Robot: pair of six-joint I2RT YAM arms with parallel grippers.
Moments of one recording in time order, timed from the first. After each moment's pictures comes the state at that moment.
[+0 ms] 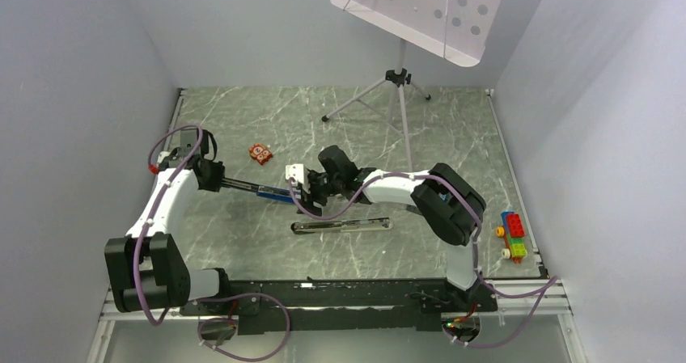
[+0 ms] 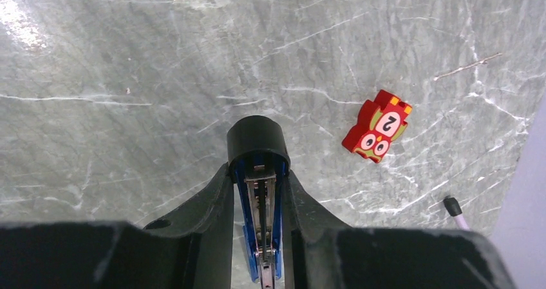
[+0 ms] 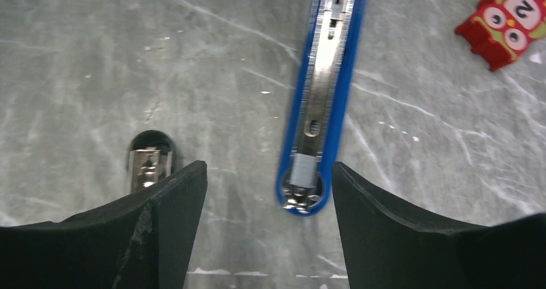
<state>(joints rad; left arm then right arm) 0.09 1.29 0.93 -0.70 -0.23 -1.30 0.85 1.93 1.14 0.13 -0.63 -0.56</state>
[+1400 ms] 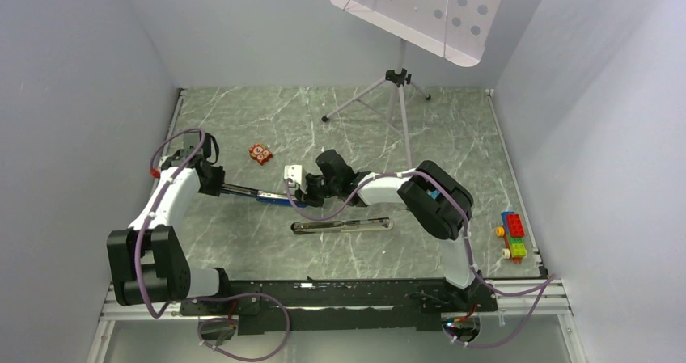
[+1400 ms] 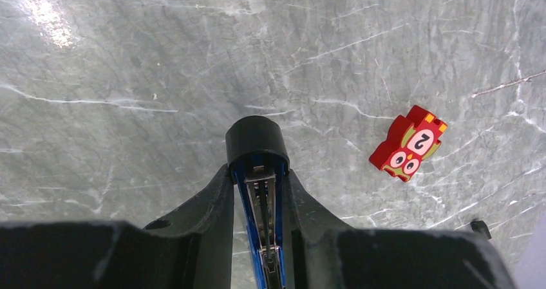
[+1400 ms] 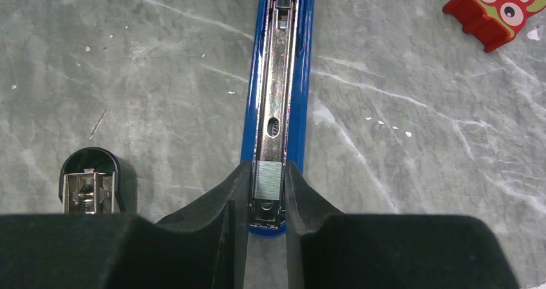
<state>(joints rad) 0.09 1.32 0.91 -0.72 -0.26 -1.31 0.86 2.03 1.14 0.30 -0.55 -0.50</state>
